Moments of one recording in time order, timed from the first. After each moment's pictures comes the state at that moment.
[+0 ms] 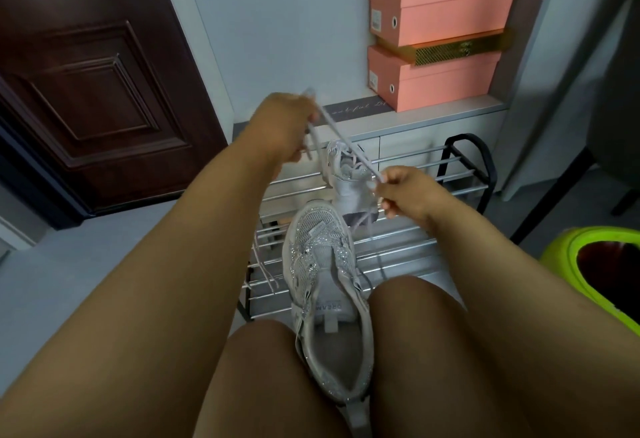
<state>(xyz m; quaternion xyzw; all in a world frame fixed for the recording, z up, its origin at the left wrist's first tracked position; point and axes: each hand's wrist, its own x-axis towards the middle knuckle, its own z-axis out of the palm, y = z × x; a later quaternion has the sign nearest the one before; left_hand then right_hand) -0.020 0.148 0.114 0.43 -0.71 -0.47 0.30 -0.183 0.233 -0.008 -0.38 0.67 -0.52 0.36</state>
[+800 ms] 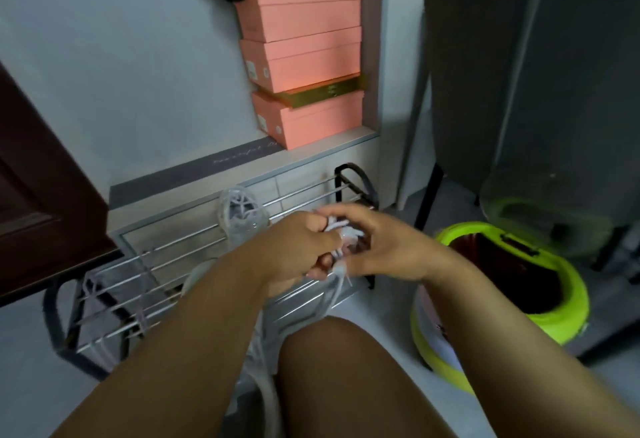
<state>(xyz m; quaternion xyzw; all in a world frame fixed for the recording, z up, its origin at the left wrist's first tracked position) -0.102 0.249 0.055 0.23 -0.77 -0.60 0.04 -0.222 0.367 0.026 -0.53 0.62 -0.49 0.32</state>
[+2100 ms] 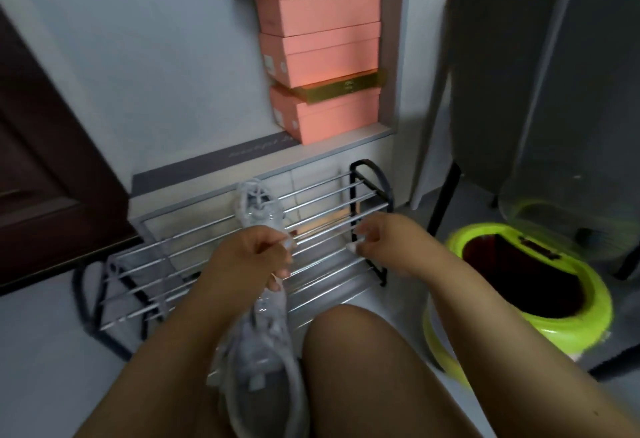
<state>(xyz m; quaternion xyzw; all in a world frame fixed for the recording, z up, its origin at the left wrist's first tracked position) -0.038 0.224 0.033 0.33 -0.75 -0.53 0.22 -0.218 0.348 0.016 -0.42 0.86 -0.27 0.15</state>
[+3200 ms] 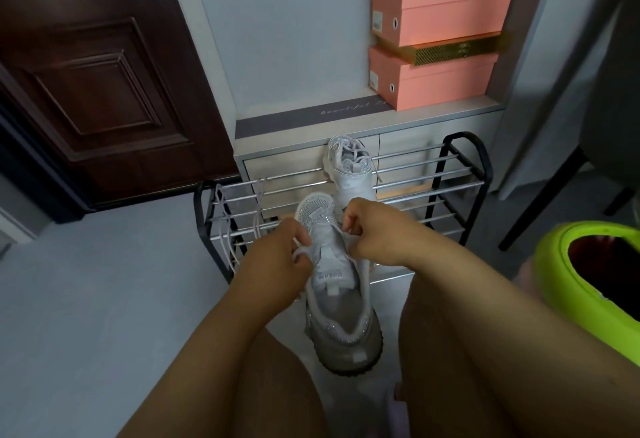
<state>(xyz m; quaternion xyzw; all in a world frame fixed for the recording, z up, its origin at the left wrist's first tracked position) 0.076 0.224 -0.009 0.39 -0.85 -0.28 0.20 -0.098 0.281 0.018 -0.57 0.74 -0.22 0.27</state>
